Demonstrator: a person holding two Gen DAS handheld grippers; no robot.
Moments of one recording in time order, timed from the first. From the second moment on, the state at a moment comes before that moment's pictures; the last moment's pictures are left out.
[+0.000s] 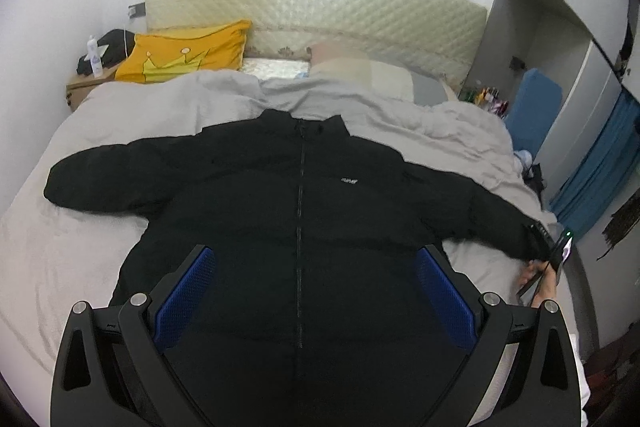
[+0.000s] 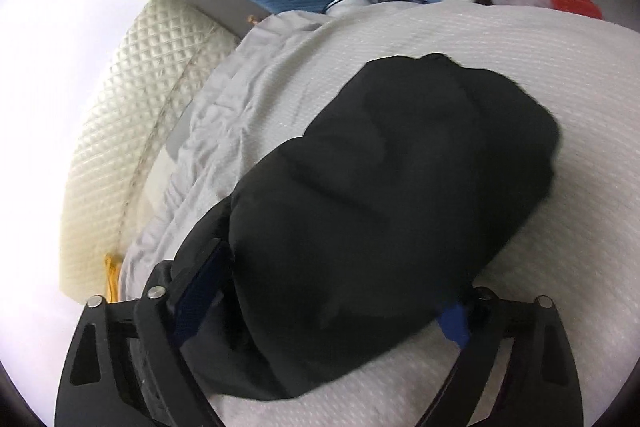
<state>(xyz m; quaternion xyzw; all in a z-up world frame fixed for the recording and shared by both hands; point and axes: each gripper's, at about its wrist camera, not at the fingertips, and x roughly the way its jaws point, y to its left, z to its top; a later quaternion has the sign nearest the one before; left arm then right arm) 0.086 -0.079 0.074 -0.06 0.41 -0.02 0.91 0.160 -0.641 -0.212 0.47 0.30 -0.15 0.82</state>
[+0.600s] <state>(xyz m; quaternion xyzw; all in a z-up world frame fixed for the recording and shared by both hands) 0.104 -0.101 0.062 0.00 0.39 -0.08 0.92 0.183 -0.611 -0.077 0.33 0.27 -0.11 0.90</state>
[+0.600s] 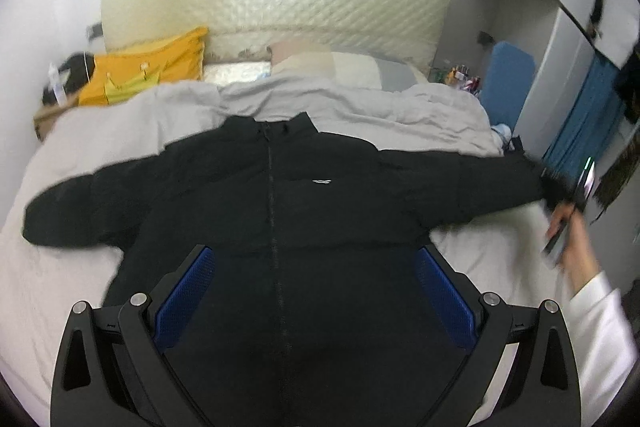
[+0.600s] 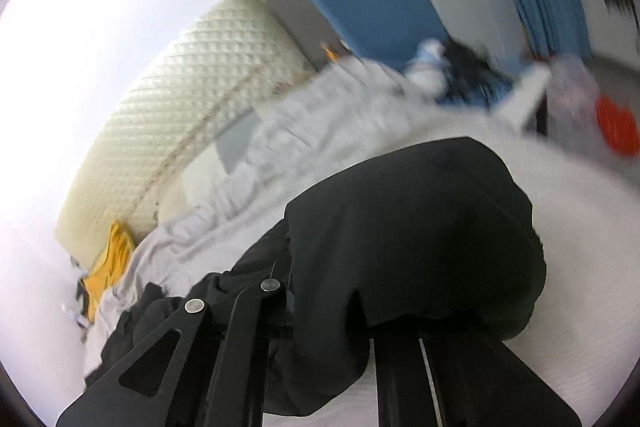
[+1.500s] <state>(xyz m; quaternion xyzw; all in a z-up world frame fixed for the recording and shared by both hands) 0.072 0.075 -0.023 0.00 0.32 0.01 0.95 0.233 -0.258 0.122 0.04 0.23 0.02 0.97</state>
